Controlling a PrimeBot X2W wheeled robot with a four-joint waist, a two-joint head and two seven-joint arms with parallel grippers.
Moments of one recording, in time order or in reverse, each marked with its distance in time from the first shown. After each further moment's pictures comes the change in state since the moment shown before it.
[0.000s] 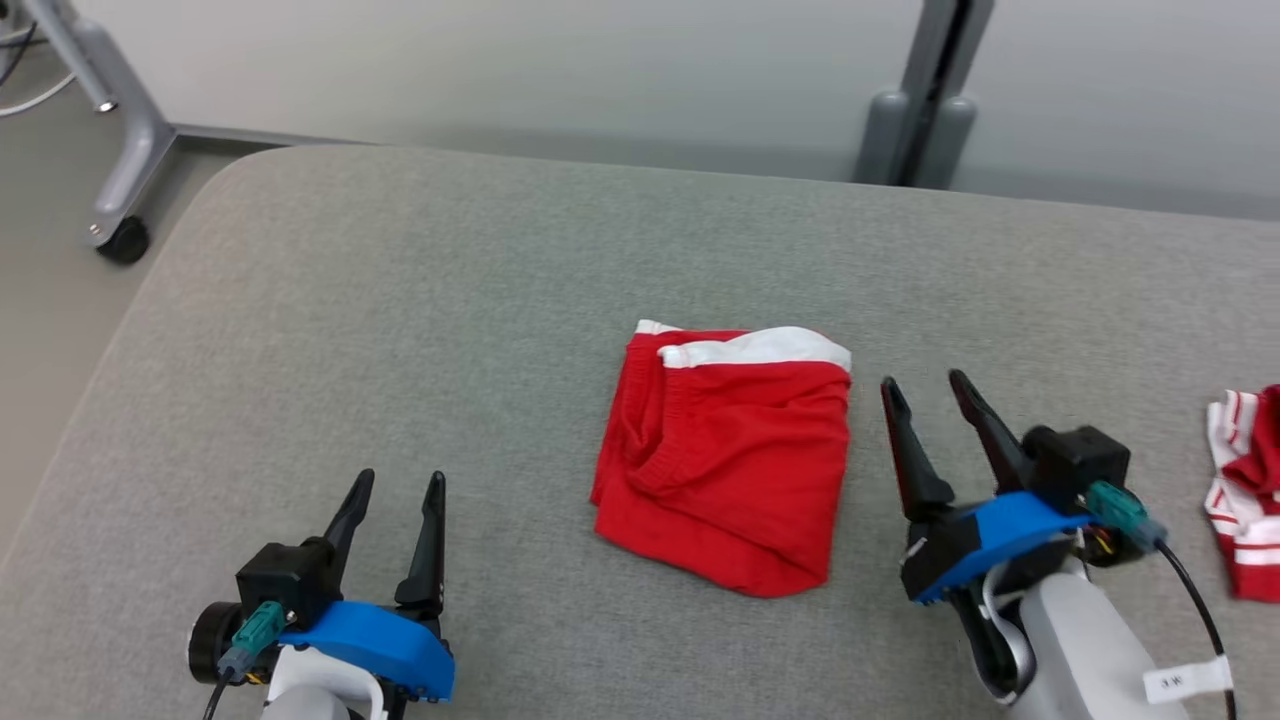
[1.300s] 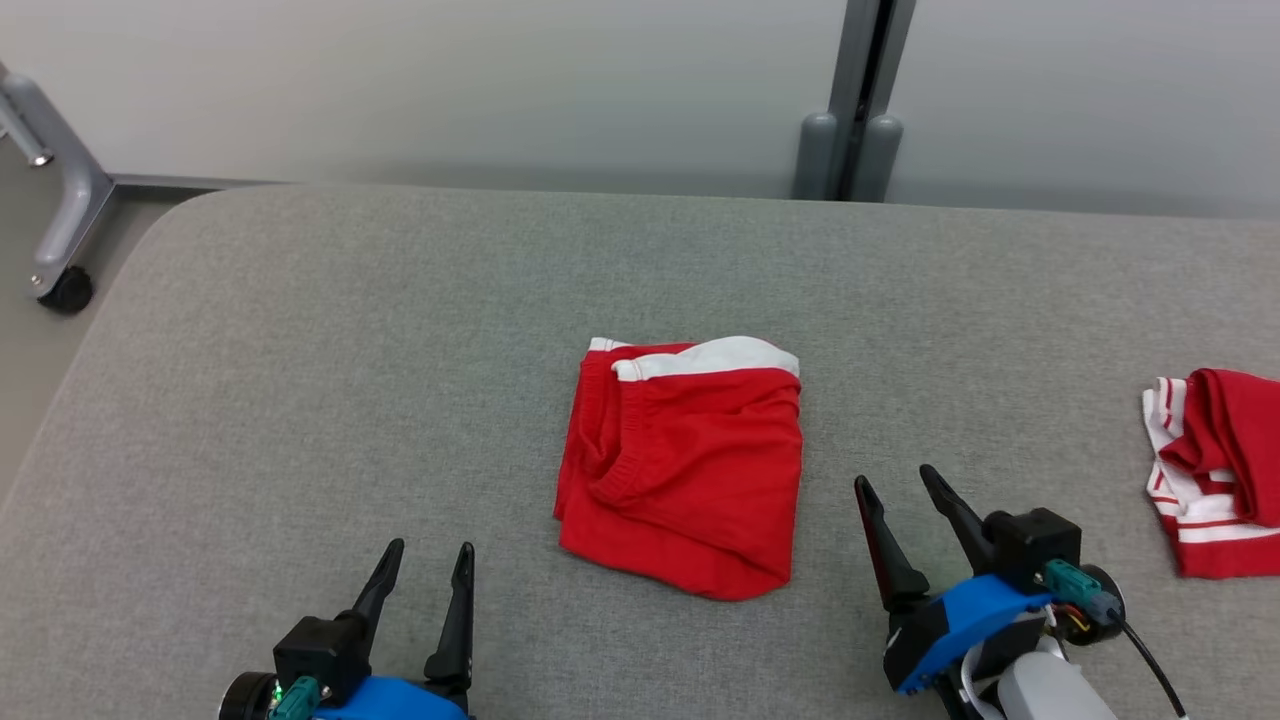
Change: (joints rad) left arm 0.139 -0.046 0.026 -0.078 0.078 0.000 0.000; right arm 0.144 0.000 0.018 0.001 -0.065 0.000 0.000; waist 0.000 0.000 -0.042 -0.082
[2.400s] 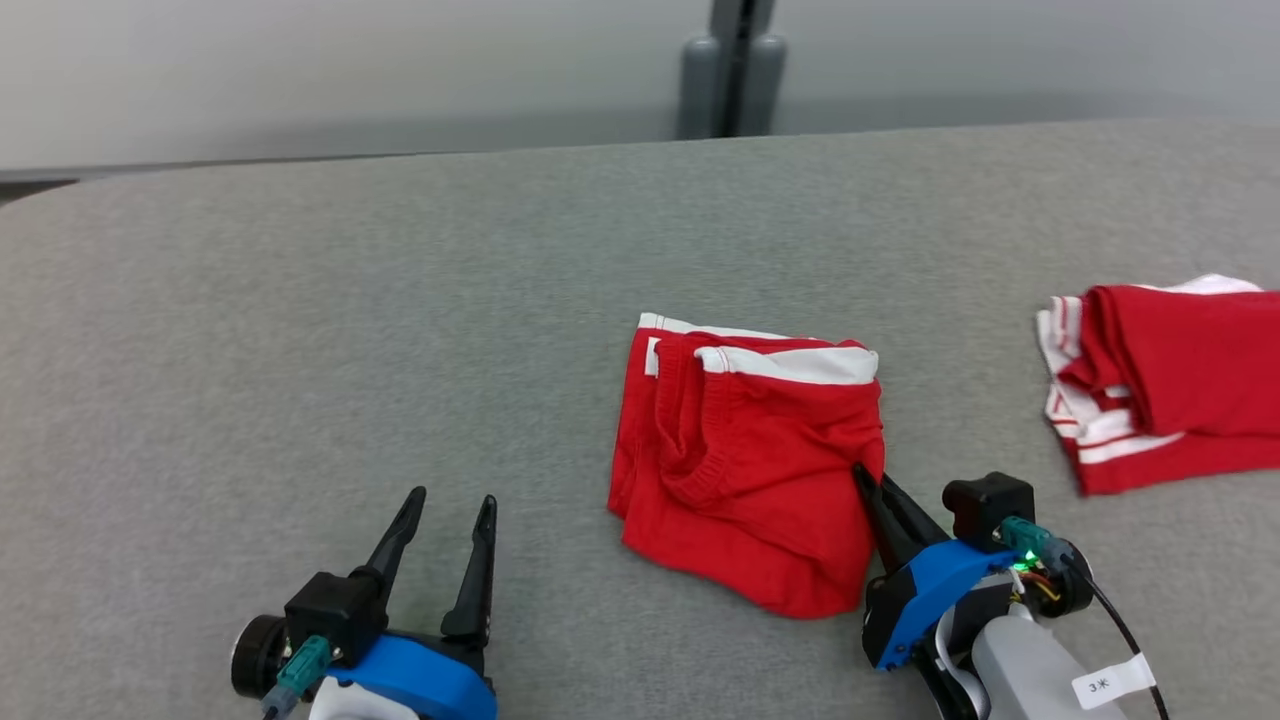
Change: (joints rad) left arm -0.061 0.040 -0.080 -0.039 -0.048 0.000 0.000; right arm -0.181 0.002 0.082 0.261 0.040 0.000 0.002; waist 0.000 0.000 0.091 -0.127
